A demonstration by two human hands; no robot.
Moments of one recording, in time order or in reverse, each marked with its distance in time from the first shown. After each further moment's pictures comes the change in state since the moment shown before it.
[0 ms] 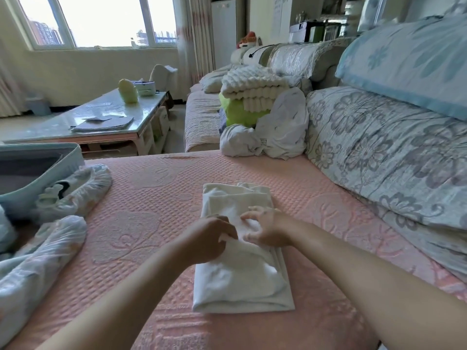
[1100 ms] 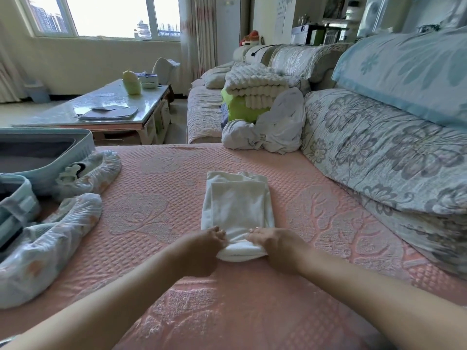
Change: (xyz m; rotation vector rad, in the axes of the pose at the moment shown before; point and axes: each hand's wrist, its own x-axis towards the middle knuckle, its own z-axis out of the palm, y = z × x) left_hand -0.076 0.036 0.006 0.488 -0.343 0.025; right_hand -0.090 -0.019 0.052 -0.198 0.111 -0.202
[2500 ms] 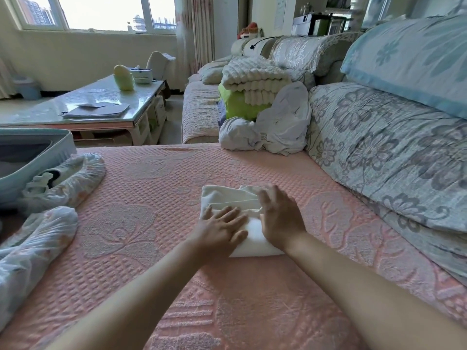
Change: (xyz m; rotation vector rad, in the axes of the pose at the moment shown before) left_hand 0.110 -0.033 0.016 -0.190 0.186 -0.121; right_hand 0.093 0.054 -0.003 -0.085 0.446 0.273
